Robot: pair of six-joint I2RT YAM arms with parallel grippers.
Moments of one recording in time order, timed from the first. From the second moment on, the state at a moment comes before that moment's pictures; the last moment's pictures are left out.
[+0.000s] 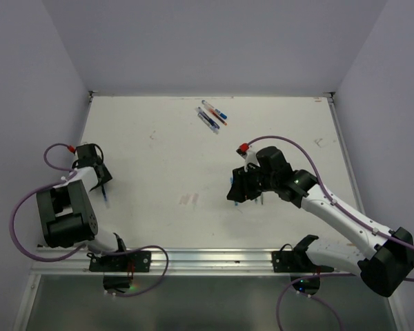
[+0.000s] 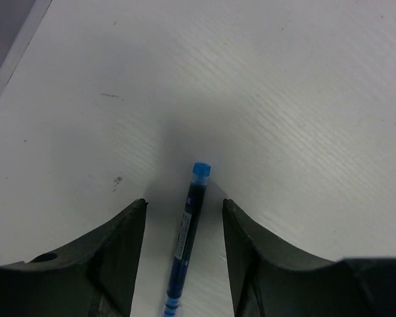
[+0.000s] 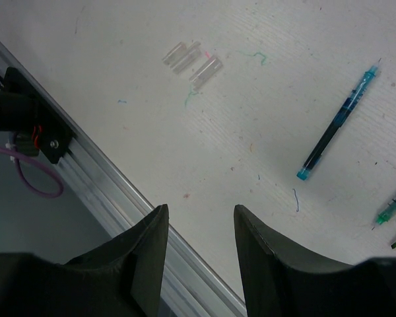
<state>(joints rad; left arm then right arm) 0.33 1.49 0.69 -0.18 -0.24 -0.25 0.67 1.09 0.86 -0.54 -0.33 0.35</state>
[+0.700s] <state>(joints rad) 0.34 1.62 0.79 -0.10 -0.16 -0.15 0.67 1.06 0.86 -0.54 -0.30 0.35</state>
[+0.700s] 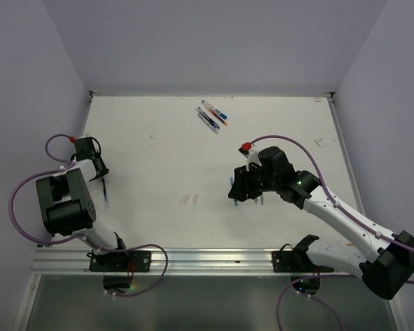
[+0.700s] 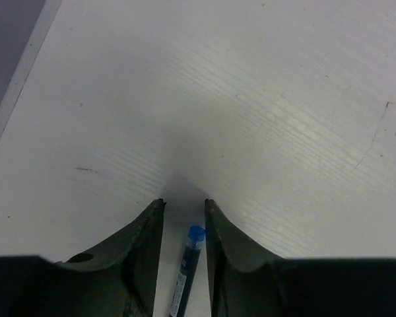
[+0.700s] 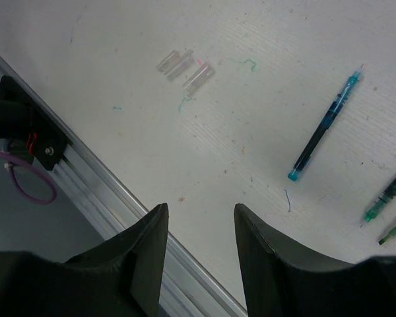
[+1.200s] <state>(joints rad) 0.35 1.54 0.75 -0.21 -0.17 -0.09 0.67 1.05 0.86 -0.54 -0.30 0.35</state>
